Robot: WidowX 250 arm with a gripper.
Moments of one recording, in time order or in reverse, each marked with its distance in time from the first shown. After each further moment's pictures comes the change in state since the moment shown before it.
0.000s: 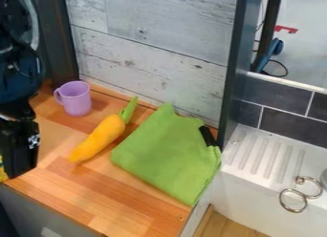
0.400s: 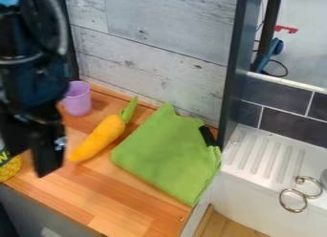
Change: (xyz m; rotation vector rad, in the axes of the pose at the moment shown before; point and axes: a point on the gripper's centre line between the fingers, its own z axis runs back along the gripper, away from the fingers) arm 0.028 -0.013 -0.008 -0.016 -0.062 -0.087
